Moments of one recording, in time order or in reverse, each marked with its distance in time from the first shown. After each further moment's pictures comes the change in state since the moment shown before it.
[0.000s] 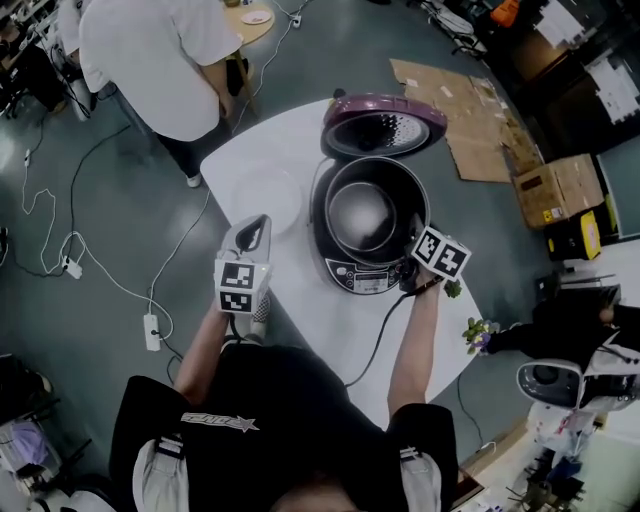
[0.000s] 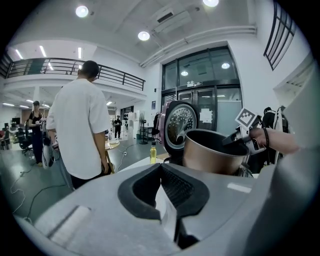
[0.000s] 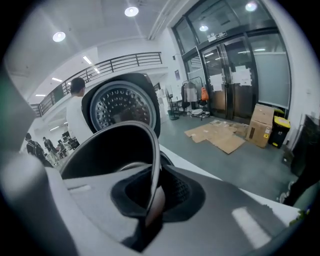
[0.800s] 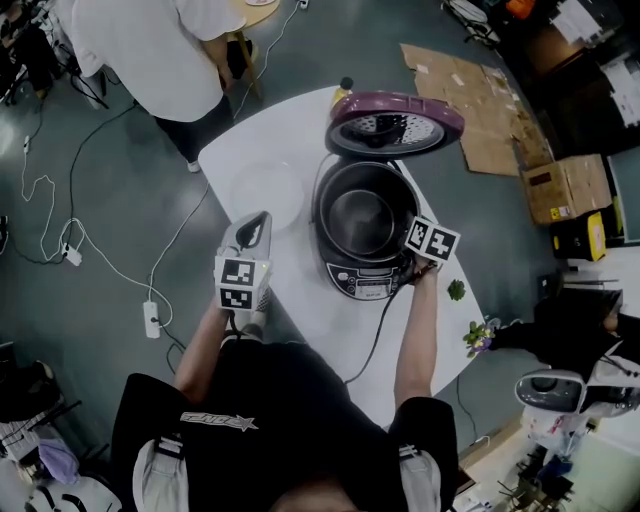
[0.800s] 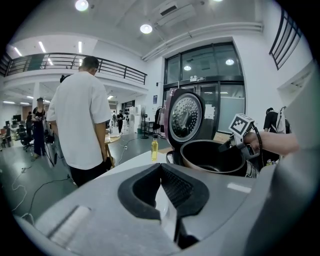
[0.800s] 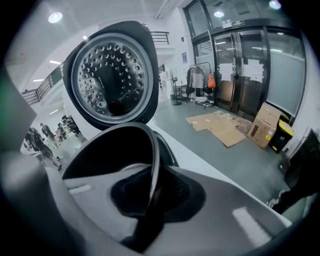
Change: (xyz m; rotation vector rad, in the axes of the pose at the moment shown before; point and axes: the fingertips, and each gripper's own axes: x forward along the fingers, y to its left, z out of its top) left arm 0.030 0.008 -0.021 -0.023 0.064 0.006; right arm 0.073 -0.011 -0.035 -0.087 0.195 -0.019
